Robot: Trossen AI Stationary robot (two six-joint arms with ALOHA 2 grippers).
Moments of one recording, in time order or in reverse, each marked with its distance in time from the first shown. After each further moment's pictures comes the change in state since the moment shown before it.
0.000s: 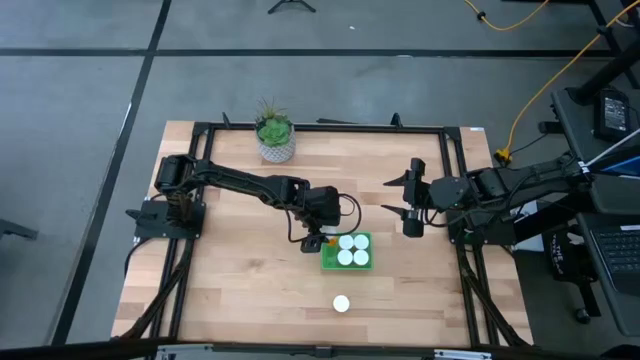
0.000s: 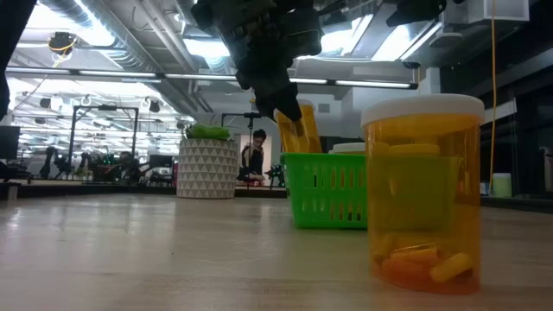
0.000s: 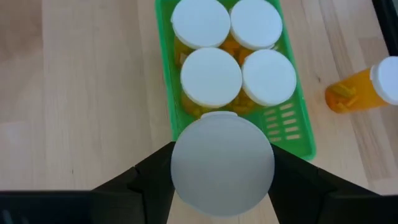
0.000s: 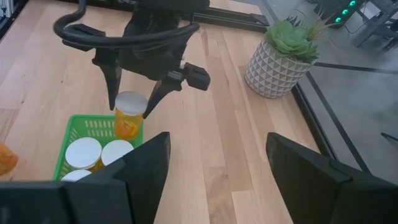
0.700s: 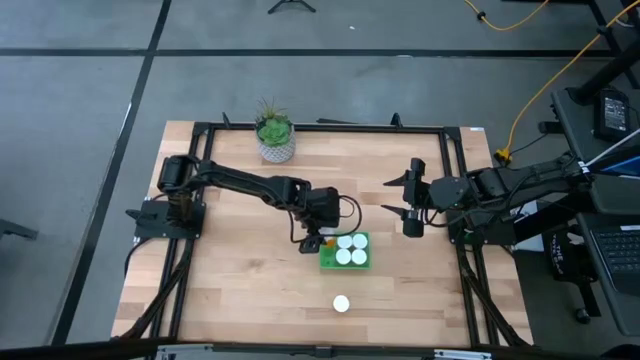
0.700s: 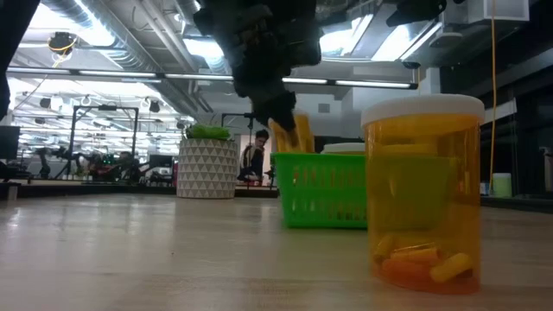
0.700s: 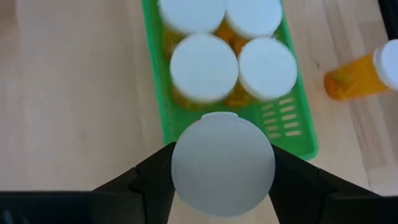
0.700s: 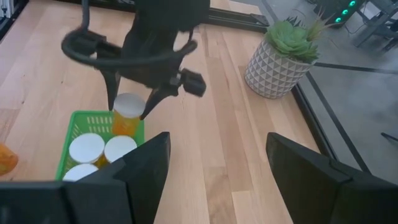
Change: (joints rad) left arm 0.003 0.022 -0.002 -0.022 0.037 0.009; right arm 0.000 0.000 0.000 0.000 0.000 0.000
